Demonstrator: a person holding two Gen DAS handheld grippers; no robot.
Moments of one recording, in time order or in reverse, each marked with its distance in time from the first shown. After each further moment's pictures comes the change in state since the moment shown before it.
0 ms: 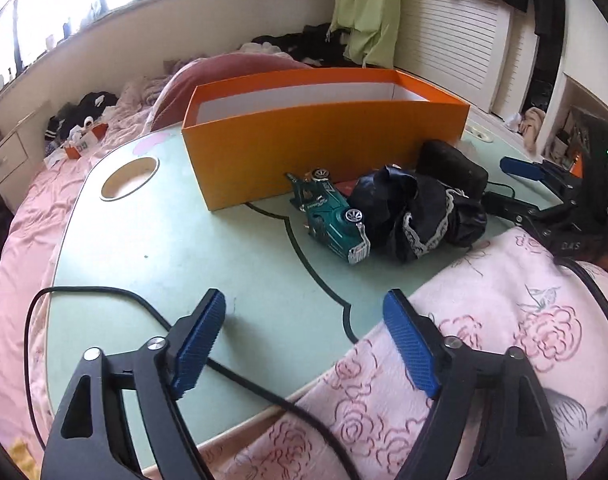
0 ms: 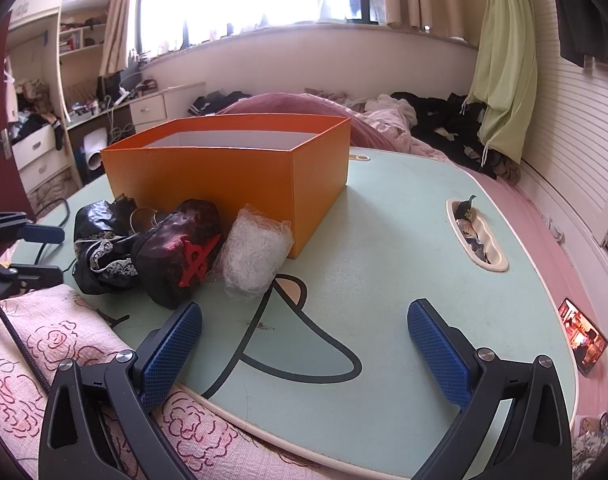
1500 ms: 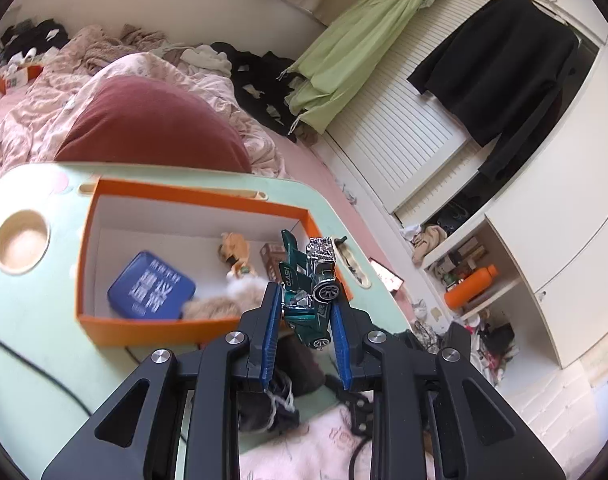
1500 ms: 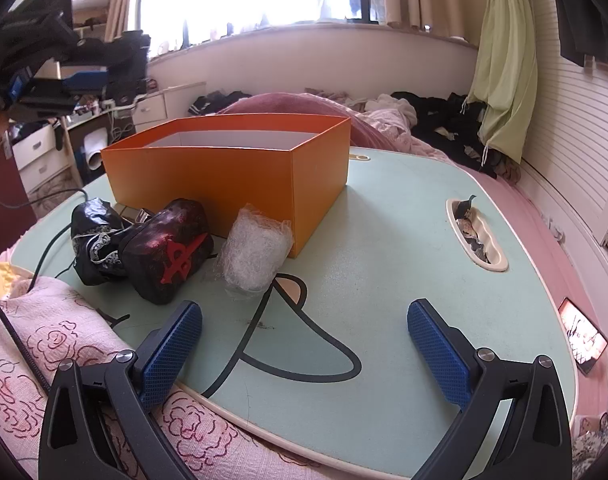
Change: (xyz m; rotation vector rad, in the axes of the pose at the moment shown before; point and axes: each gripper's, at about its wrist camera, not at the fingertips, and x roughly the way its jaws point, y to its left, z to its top) left arm -0.021 0.024 0.126 -0.330 -0.061 -0.505; right arm 0.001 0.001 0.001 -0.002 0.002 -0.001
